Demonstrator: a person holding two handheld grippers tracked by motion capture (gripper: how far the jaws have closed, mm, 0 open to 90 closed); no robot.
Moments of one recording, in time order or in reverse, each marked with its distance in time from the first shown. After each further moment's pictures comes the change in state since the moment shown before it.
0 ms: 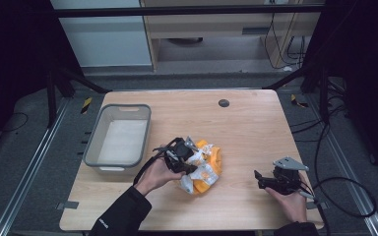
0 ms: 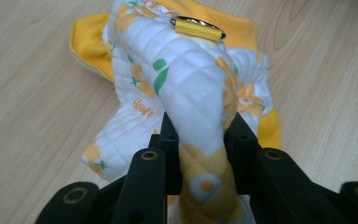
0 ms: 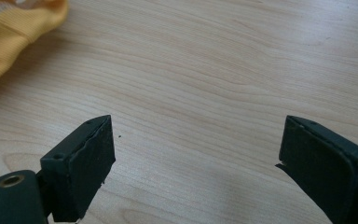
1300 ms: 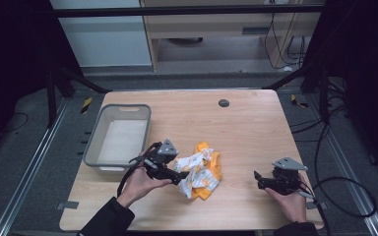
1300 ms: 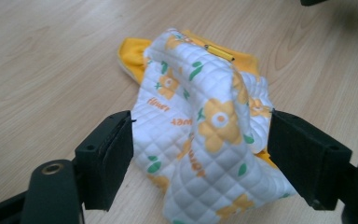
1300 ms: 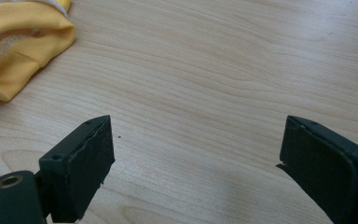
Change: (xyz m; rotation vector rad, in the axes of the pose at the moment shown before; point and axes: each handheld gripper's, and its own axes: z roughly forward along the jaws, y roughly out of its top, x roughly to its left) left arm 0.003 -0.049 -0.034 -0.237 0.054 -0.080; right arm 0.001 -0.001 0.001 0.014 -0.001 -0.001
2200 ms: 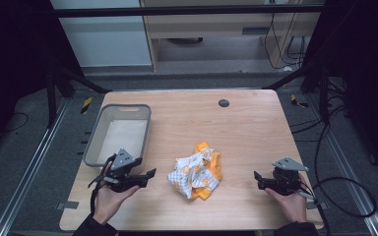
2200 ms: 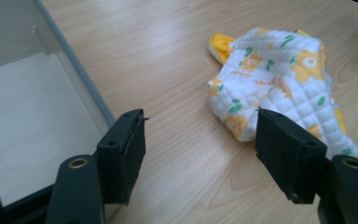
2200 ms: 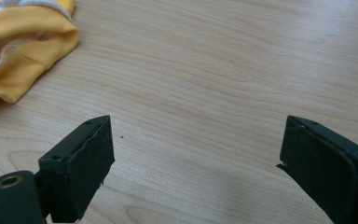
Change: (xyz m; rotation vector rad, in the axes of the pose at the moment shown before) left arm 0.021 -0.086 -0.058 -0.192 0.214 -0.200; right arm 0.001 0.000 -0.002 -0.012 0.006 0.004
